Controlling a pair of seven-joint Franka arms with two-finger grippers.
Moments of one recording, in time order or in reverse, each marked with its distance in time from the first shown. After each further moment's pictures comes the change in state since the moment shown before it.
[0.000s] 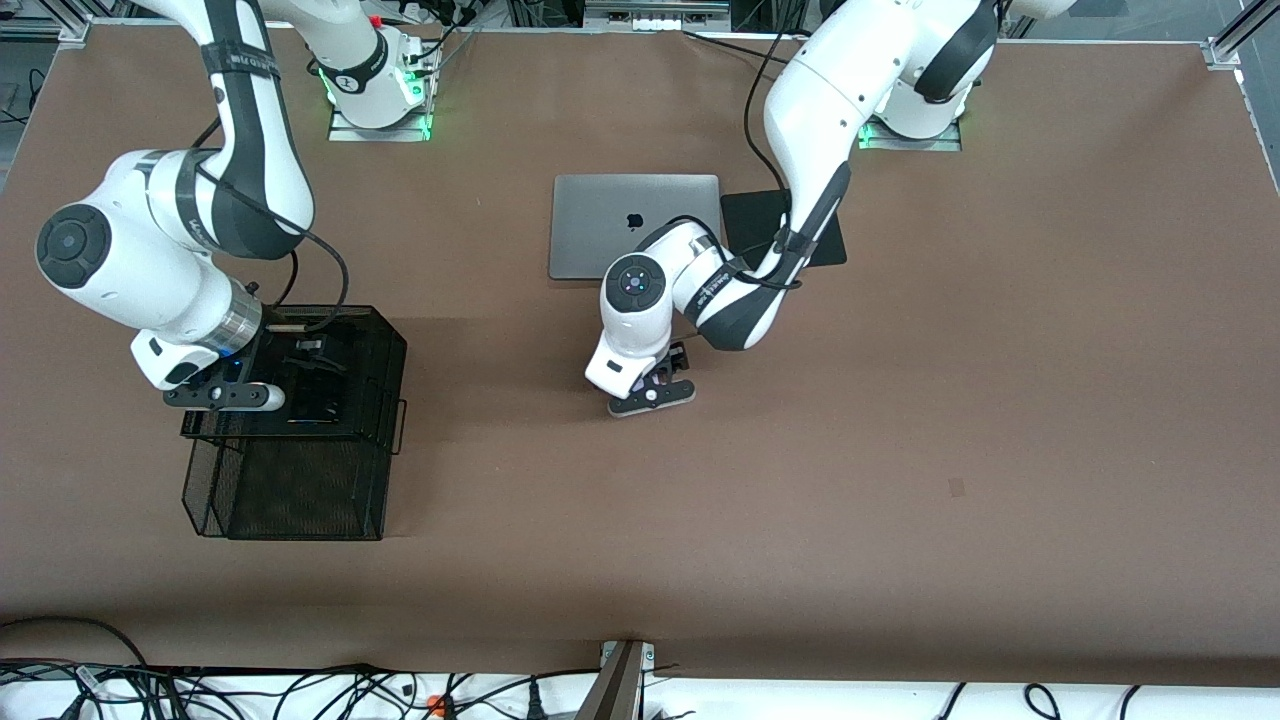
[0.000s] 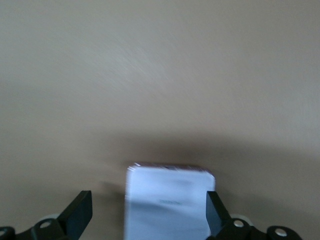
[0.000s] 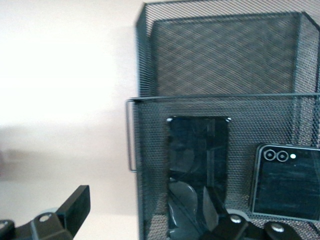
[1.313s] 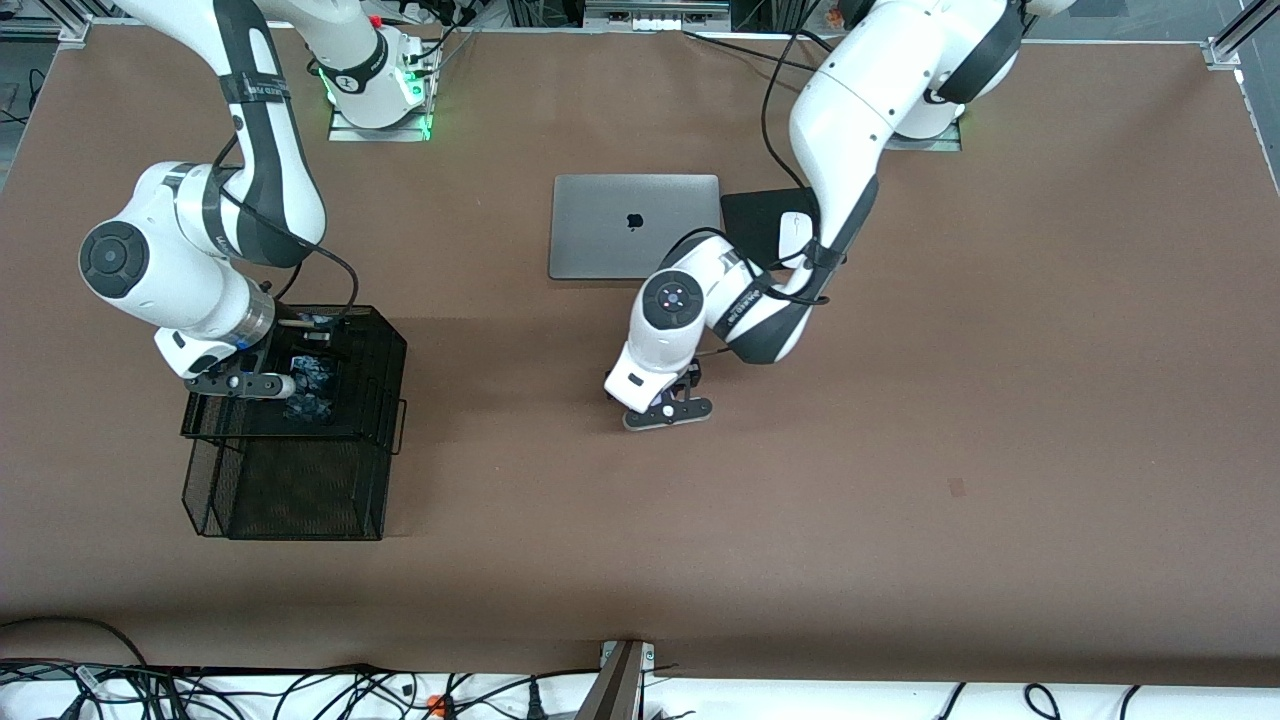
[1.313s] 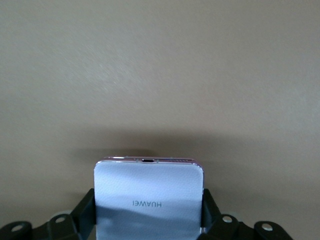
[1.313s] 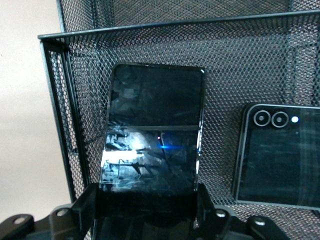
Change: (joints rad) left arm 0.051 0.009 -0.061 -0.070 0.000 0.162 0.094; right arm -0.015 0.003 -0.005 -0.196 -0.018 0.120 -0.001
